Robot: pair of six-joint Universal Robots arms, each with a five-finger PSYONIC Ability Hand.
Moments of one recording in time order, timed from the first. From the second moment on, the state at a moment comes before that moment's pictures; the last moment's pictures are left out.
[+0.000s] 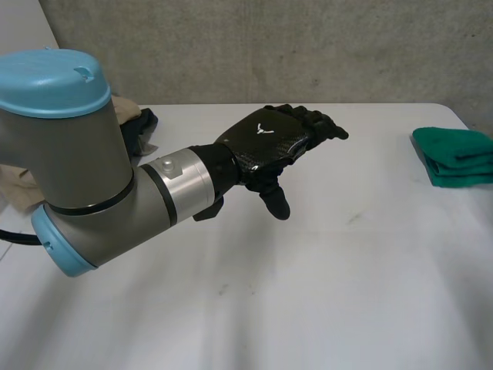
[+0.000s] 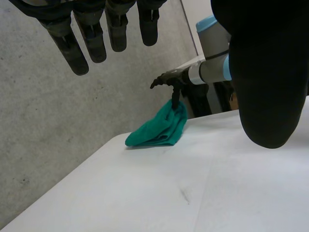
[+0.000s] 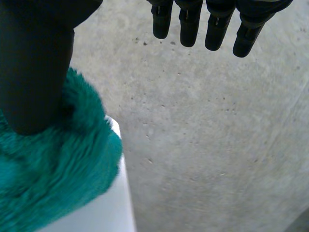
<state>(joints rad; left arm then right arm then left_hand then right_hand) 4.10 -1.99 -1.18 3.07 -0.99 3.30 1.34 -0.38 0.39 -0.03 1.48 3.02 0.19 0.21 0.22 0.20 0.05 0.22 0.21 0.21 0.21 0.05</state>
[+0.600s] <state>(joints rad) 4.34 -1.81 -1.17 3.15 -1.43 3.40 1.64 -1.29 1.65 -0.50 1.04 2.61 0.19 0.21 0.22 0.20 0.05 0.22 0.21 0.21 0.21 0.05</state>
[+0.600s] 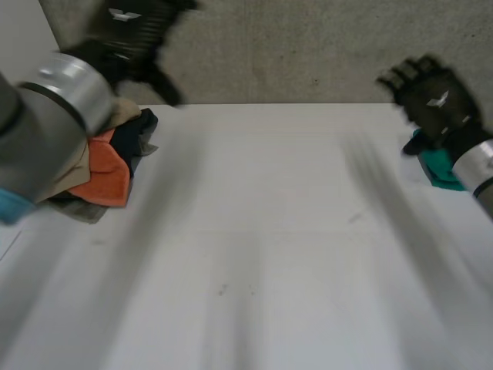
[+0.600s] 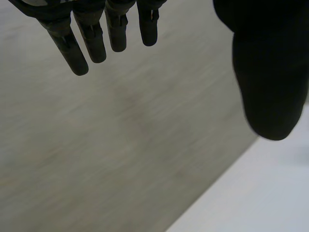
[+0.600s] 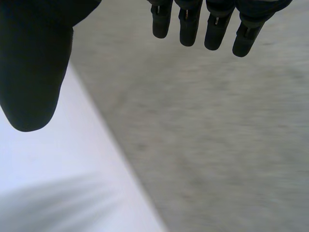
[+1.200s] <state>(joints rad) 4.69 -2.34 -0.86 3.35 -1.36 3.66 1.68 -1.22 1.77 -0.13 1.18 2.38 1.13 1.18 1.15 1.20 0.95 0.22 0.21 0.21 0.21 0.05</state>
